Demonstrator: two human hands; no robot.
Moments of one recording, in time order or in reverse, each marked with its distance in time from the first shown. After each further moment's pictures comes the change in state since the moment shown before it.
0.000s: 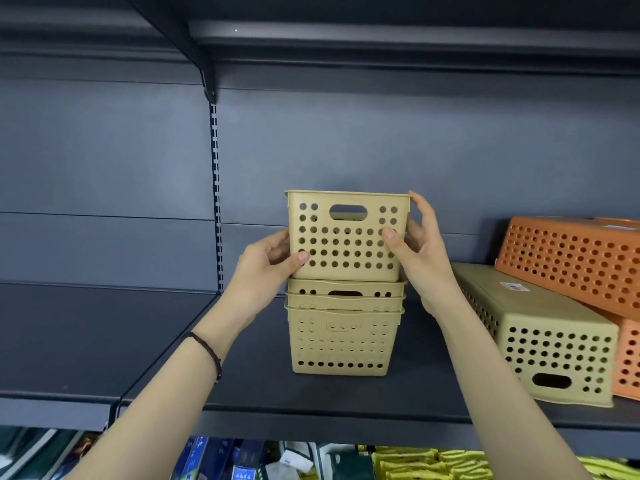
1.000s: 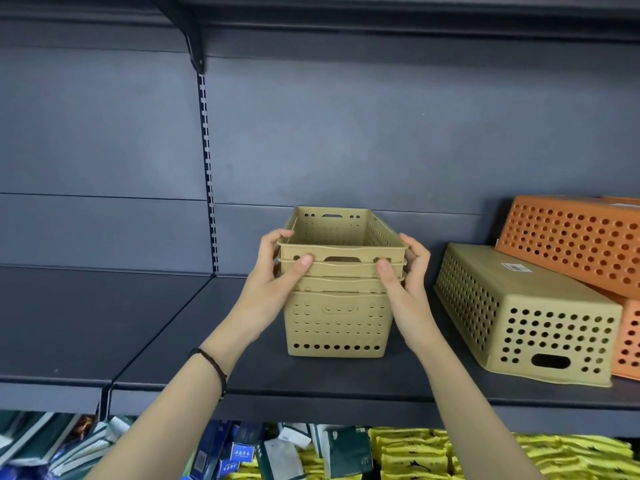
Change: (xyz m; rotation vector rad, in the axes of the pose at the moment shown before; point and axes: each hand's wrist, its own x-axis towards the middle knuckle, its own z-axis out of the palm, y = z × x) left_hand -0.018 -0.046 0.020 -0.063 -0.042 -0.048; right_hand -0.053 0.060 0.010 -0.024 0.030 0.004
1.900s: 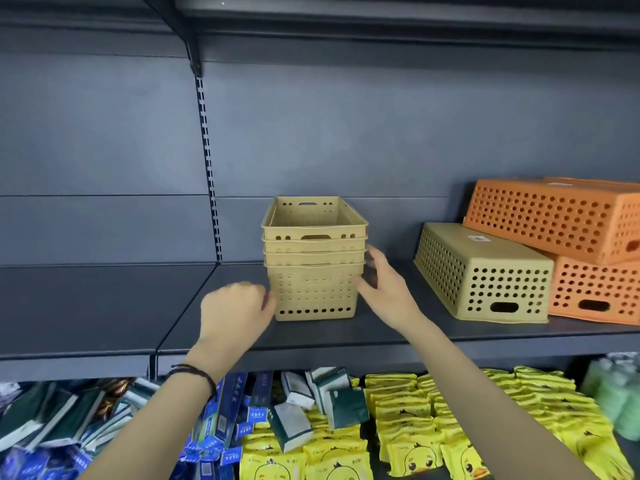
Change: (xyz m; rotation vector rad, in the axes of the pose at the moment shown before) left_hand -0.076 -0.002 -0.051 1.307 0.100 0.222; right_hand -0.047 -0.031 0.018 -0.629 -0.112 0.232
